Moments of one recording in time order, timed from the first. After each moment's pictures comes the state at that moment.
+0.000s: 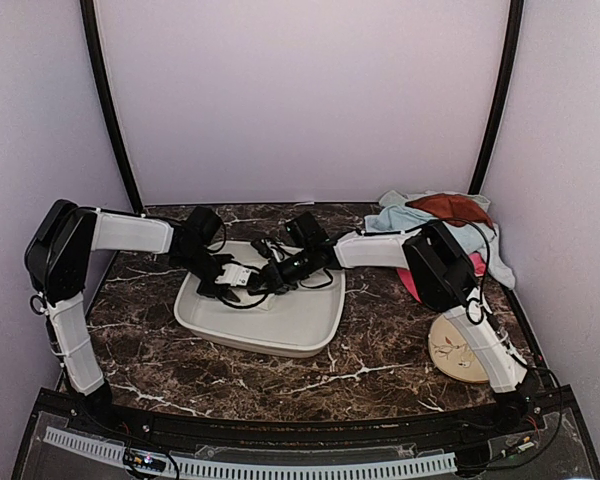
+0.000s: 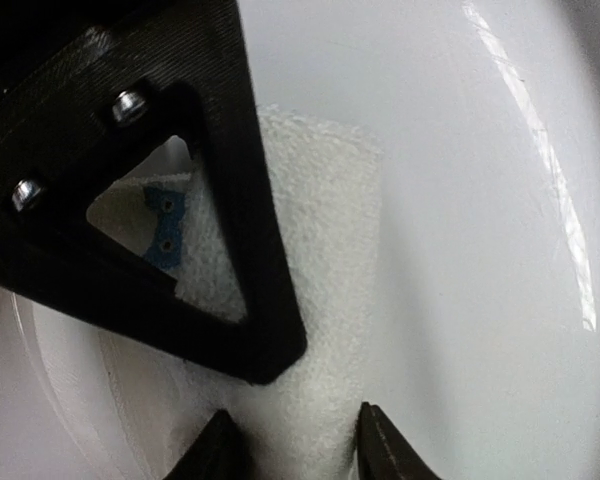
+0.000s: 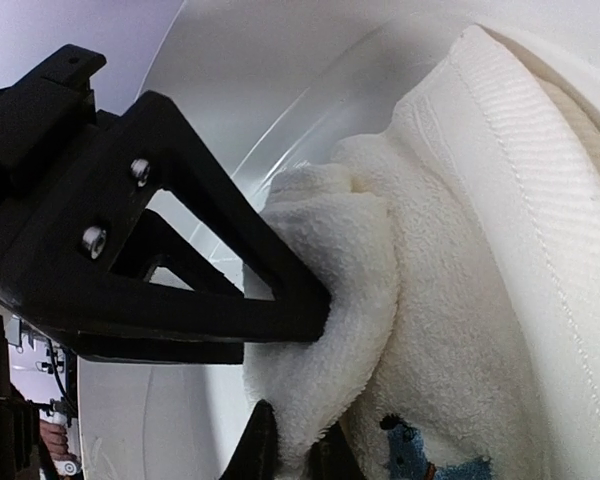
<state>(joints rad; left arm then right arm) -0.44 1.89 1.21 -0.50 0.37 1.38 0.79 2.55 2.00 -0.23 -0.87 0.42</state>
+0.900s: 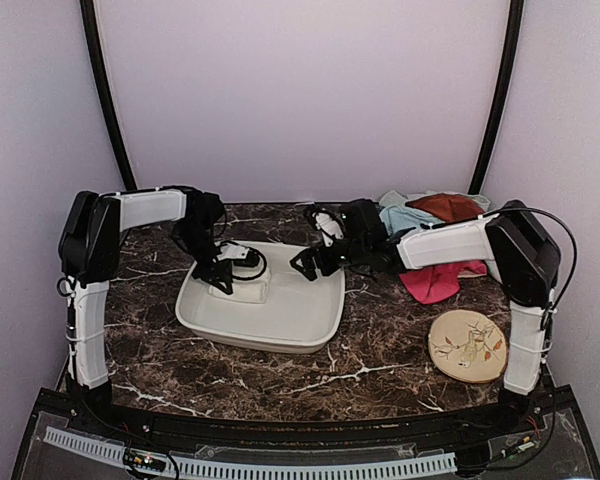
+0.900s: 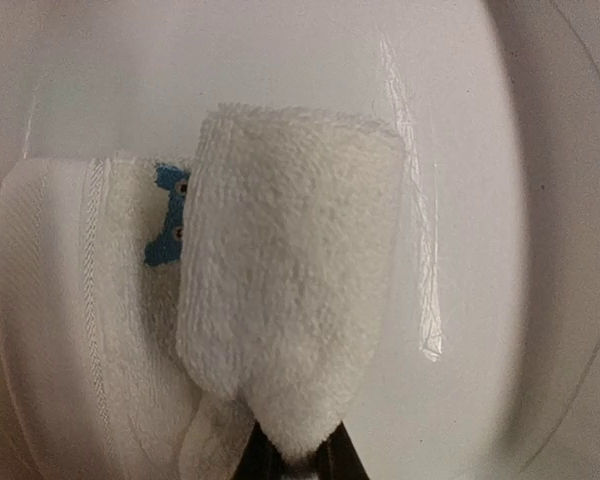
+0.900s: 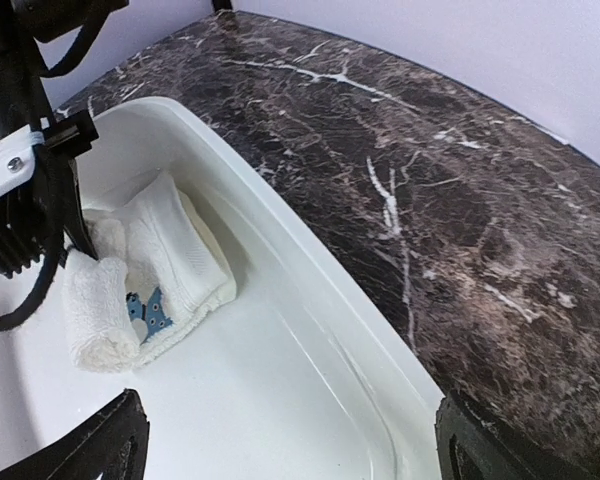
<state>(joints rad) -0.37 2.14 1.68 -1.10 0.45 1.28 0.73 2.00 1.33 0.10 -0.22 0.05</state>
